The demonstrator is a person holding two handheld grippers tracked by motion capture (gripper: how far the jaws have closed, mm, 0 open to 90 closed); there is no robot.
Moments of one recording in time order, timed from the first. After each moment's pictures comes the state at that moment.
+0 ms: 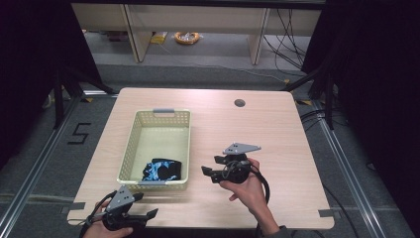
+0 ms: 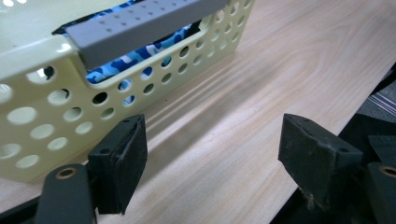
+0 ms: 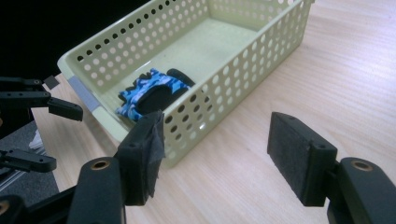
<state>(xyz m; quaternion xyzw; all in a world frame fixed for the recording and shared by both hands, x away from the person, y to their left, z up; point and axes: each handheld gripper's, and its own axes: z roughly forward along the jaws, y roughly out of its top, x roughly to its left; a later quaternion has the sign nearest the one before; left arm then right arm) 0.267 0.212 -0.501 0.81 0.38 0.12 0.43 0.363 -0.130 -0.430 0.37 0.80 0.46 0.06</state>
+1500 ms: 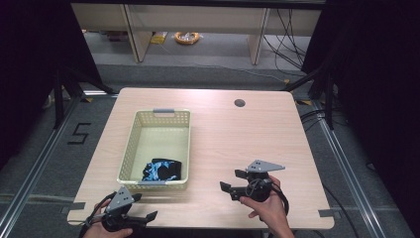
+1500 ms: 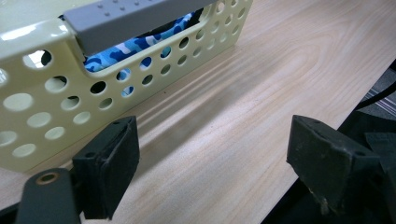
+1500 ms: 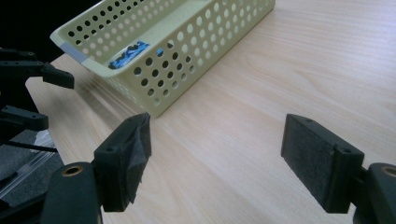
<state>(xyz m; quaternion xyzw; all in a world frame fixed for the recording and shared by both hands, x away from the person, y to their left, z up) 0.265 0.215 -0.503 0.81 0.39 0.12 0.42 0.326 -0.181 -0.456 0.41 0.78 0.47 0.05</state>
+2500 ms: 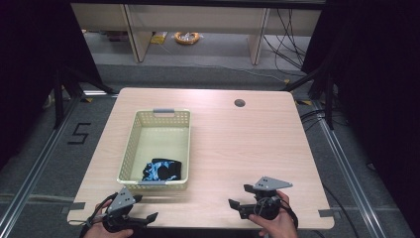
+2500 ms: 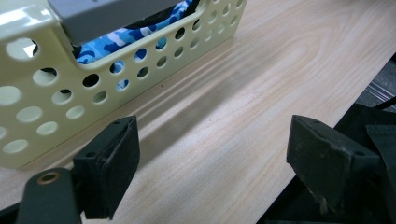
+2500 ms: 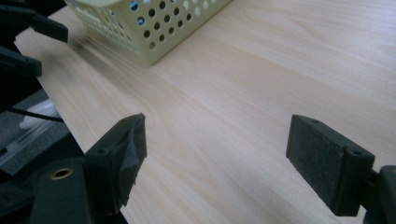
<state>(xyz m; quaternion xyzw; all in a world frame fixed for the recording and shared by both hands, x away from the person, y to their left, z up) 0.265 0.213 -0.507 0.82 0.38 0.12 0.42 0.293 -0.204 -0.479 0.40 0.80 0.44 0.06</state>
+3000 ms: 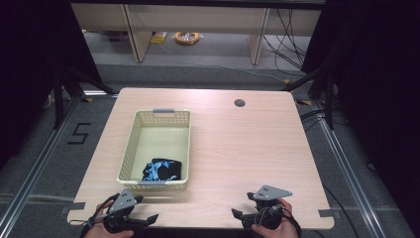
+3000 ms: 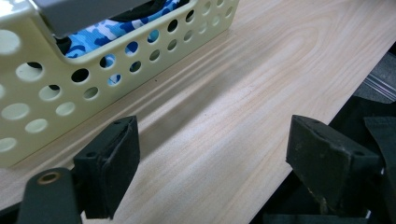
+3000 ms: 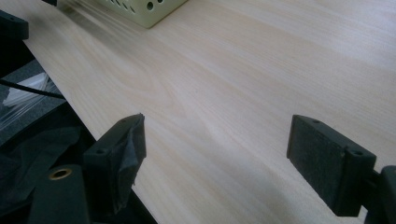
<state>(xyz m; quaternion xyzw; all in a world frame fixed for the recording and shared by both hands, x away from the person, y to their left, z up) 0.264 0.212 -0.507 0.83 0.37 0.11 0.40 0.277 -0.210 -0.490 0.38 0.82 0.41 0.08</state>
